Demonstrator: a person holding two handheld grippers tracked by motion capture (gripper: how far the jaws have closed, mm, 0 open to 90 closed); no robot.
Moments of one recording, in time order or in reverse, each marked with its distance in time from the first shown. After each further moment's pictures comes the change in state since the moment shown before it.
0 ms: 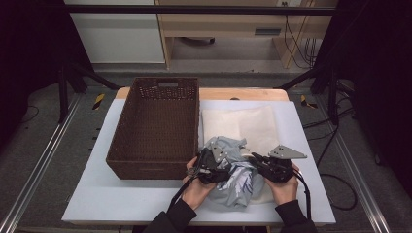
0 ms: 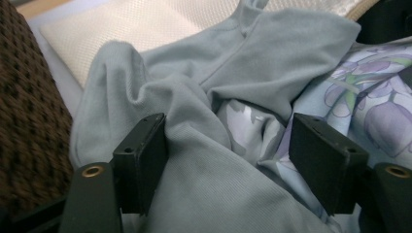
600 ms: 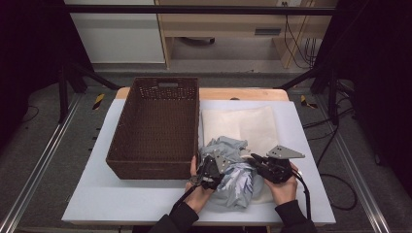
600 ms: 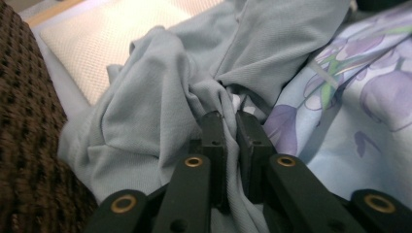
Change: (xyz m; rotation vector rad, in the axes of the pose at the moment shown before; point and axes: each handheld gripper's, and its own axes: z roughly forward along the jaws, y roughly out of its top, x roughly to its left) left arm -0.009 -0.016 0.003 -0.066 0.039 0.052; right arm 0.000 -0.001 0.003 0.028 -0.001 -0.003
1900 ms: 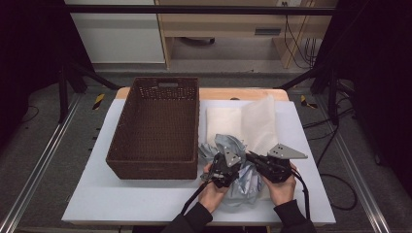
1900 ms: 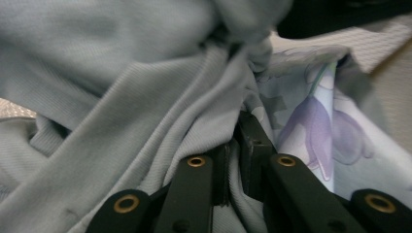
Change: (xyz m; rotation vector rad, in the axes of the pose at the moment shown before) left arm -0.021 0.018 0.029 -0.016 -0.165 -0.095; right arm 0.009 0.012 -0.006 -0.097 0.042 -0.004
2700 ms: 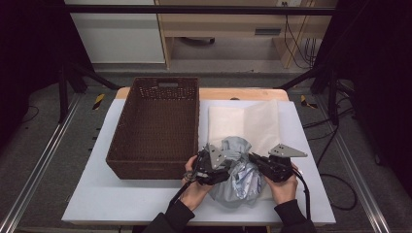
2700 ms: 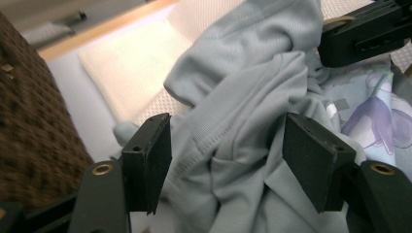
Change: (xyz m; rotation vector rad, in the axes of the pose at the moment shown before) left arm 0.026 0.001 -0.042 -0.002 0.087 0.036; right arm -0.012 -0.010 0.003 0.064 -0.017 0.043
